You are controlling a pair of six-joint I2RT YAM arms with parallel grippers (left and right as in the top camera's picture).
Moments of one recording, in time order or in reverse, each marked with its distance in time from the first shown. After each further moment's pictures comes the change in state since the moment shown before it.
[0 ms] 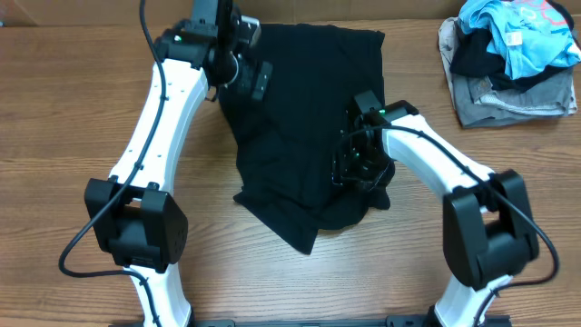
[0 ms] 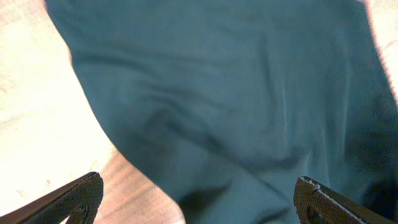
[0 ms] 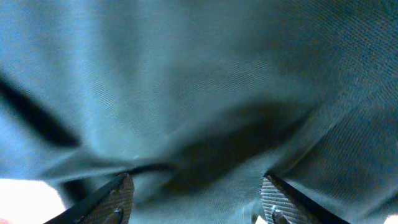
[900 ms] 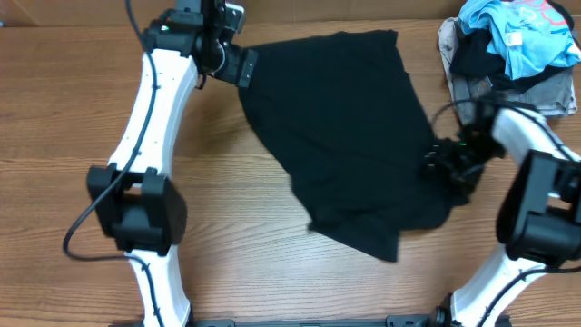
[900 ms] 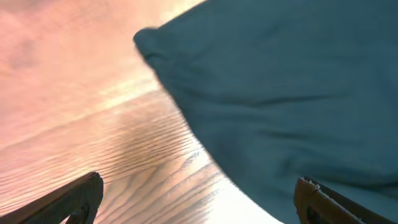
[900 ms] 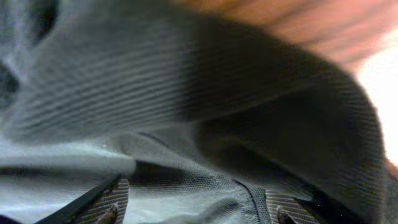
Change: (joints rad) left arm 0.051 0.129 0.077 0.017 -0.047 0.055; right arm -0.666 0.096 0.006 -0.061 -0.018 -0.066
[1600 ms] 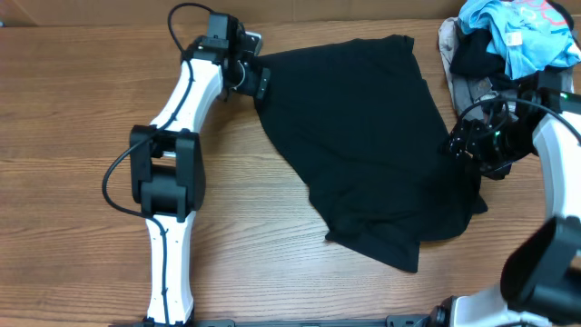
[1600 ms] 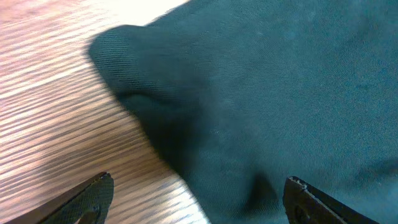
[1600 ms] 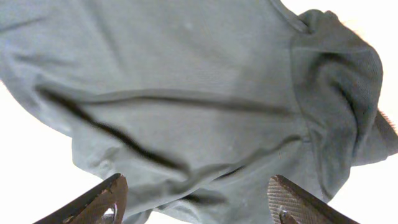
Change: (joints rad) left arm -0.021 0.294 0.000 0.279 0.091 -0.032; right arm 0.006 -0.335 0.085 -0.167 -0.089 -0.209
